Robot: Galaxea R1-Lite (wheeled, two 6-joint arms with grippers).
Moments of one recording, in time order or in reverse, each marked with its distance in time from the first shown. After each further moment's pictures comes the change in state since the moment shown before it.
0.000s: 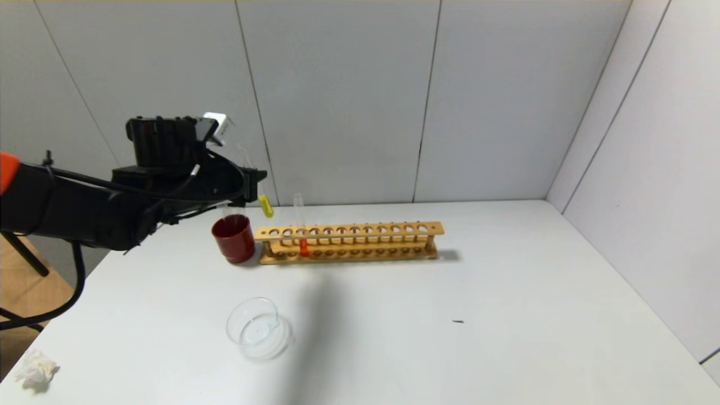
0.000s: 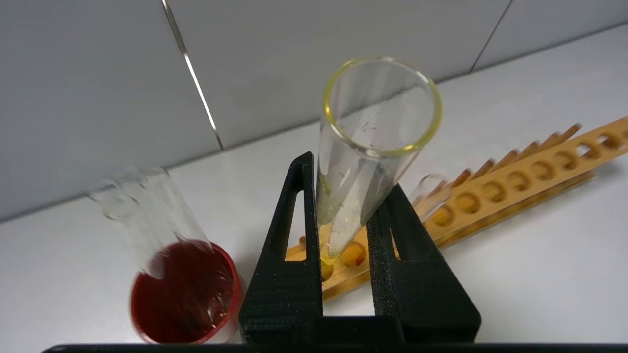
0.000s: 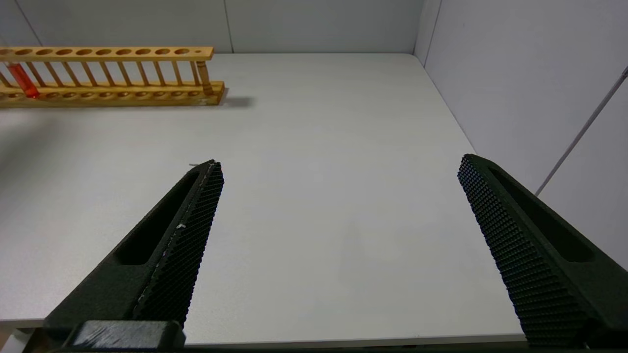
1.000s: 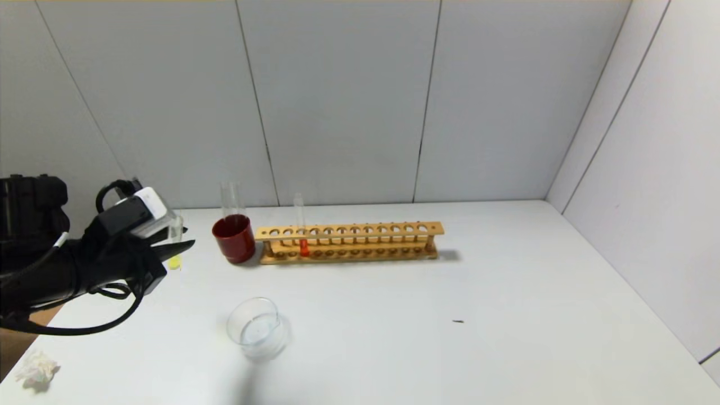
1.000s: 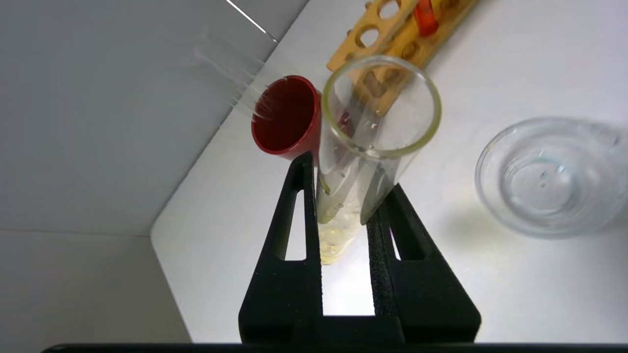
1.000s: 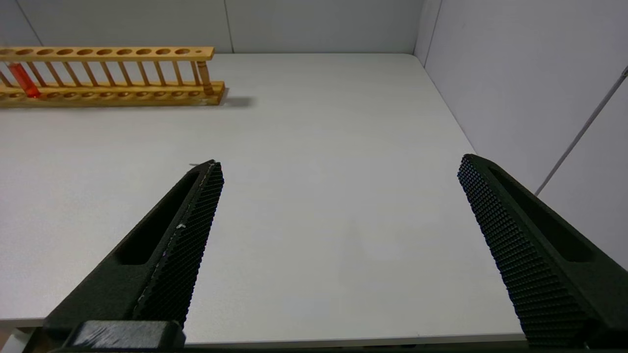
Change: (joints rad) left arm 0.229 -0.364 0.523 0.051 -0.182 0.823; right arm 0.000 0.000 0.000 0.000 0.000 0.000
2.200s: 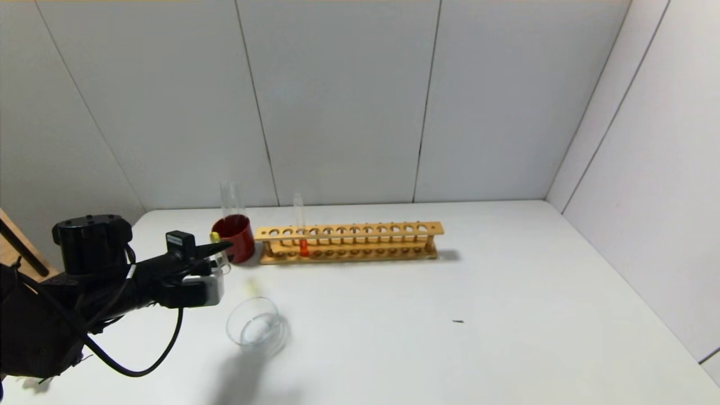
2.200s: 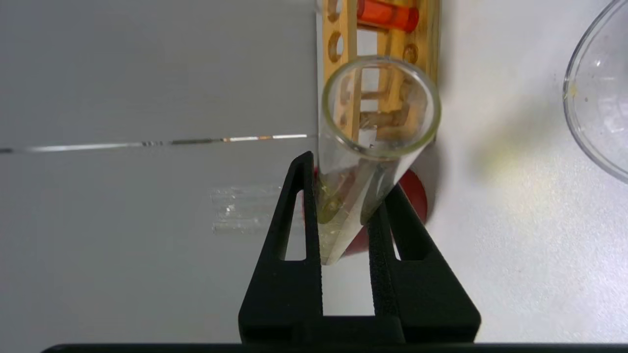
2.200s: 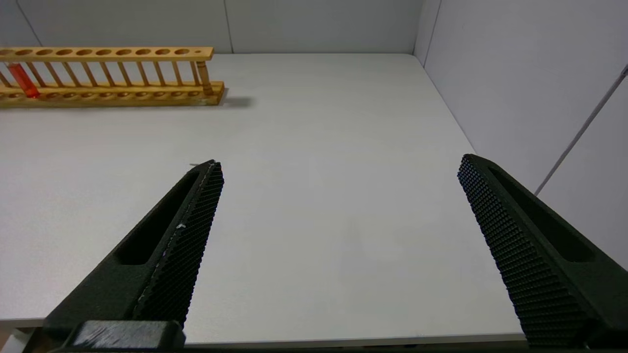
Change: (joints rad) left arm -0.044 0.340 0.146 -0.567 -0.163 0.703; right arm 0.000 0.000 0.000 0.000 0.000 0.000
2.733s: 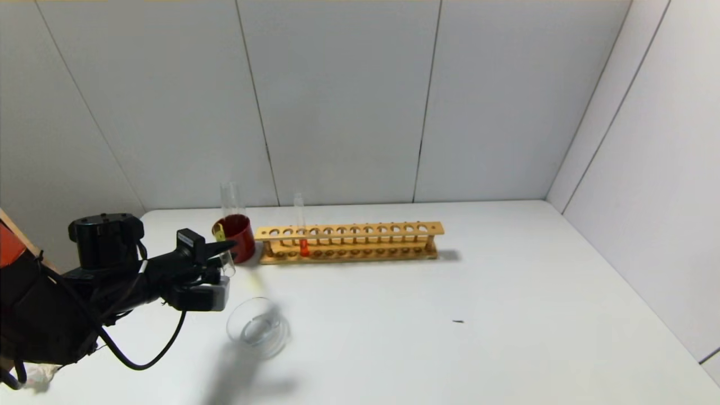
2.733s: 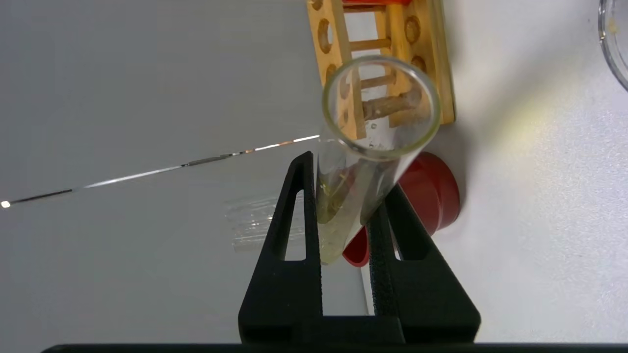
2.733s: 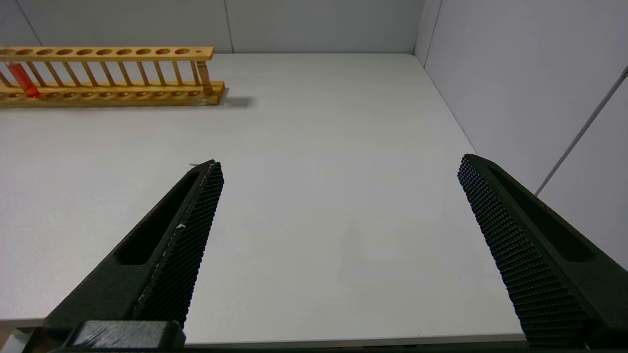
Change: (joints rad) left arm 0.004 0.072 -0.053 -0.005 0.001 0.200; right arm 0.000 0.000 0.000 0.000 0.000 0.000
